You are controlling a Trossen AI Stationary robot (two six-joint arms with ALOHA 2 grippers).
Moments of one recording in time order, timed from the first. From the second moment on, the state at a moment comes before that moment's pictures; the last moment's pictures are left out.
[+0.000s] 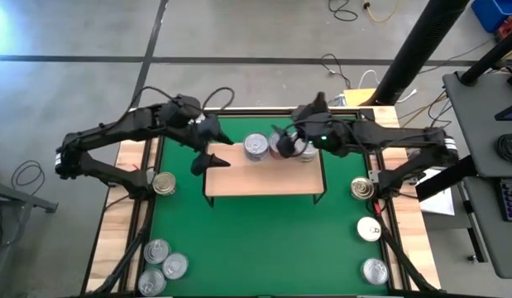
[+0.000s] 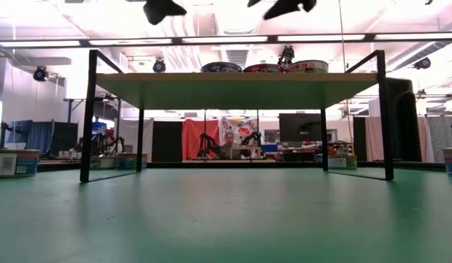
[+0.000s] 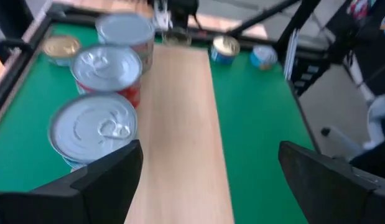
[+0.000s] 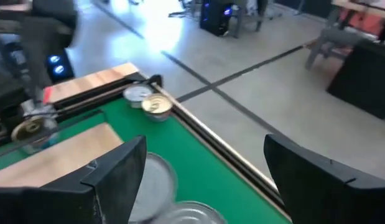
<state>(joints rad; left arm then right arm) 0.25 1.22 1.36 -0.74 0.36 0.00 -0.06 1.41 1.45 -0.48 0.62 0.22</state>
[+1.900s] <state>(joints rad) 0.25 1.15 1.55 -1.00 0.11 -0.04 -0.92 1.49 0.73 -0.19 0.26 1.63</state>
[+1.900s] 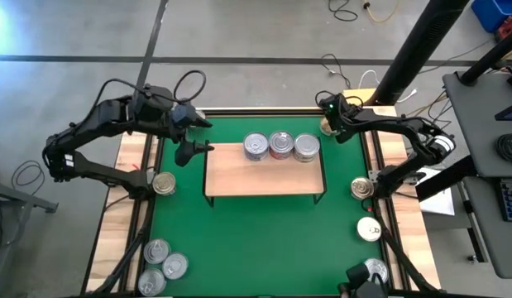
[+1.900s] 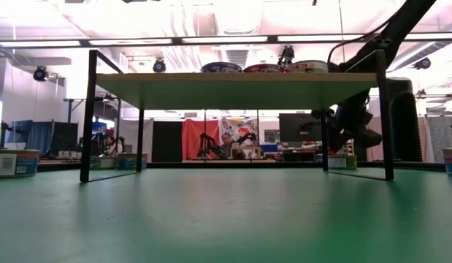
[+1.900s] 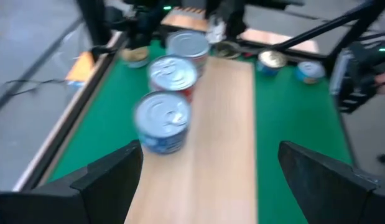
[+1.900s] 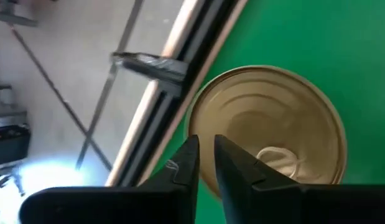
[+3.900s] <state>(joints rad) 0.11 0.92 1.57 -1.10 0.09 -0.19 -0.13 1.15 0.49 -0.93 0.15 1.87</state>
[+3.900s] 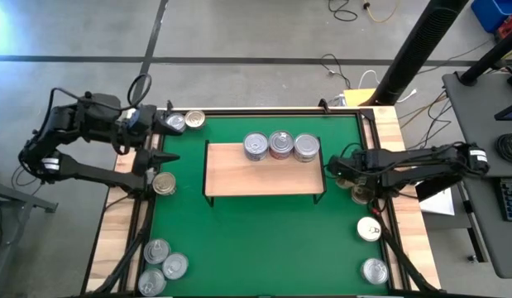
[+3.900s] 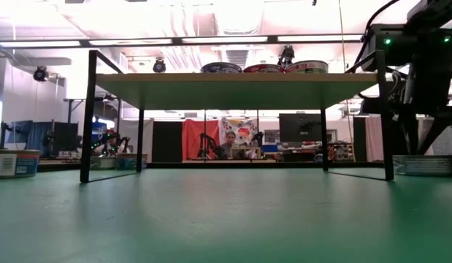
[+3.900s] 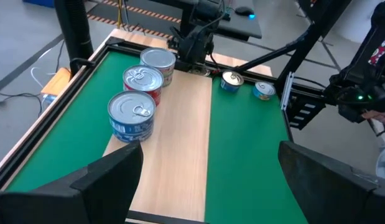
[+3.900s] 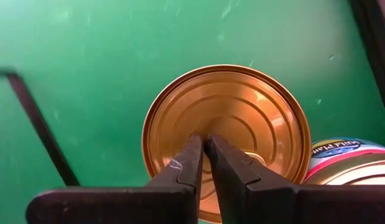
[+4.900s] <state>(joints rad) 0.11 0.92 1.57 -1.02 0.25 -0.14 0.40 1.18 0.50 -0.80 0.00 1.87</state>
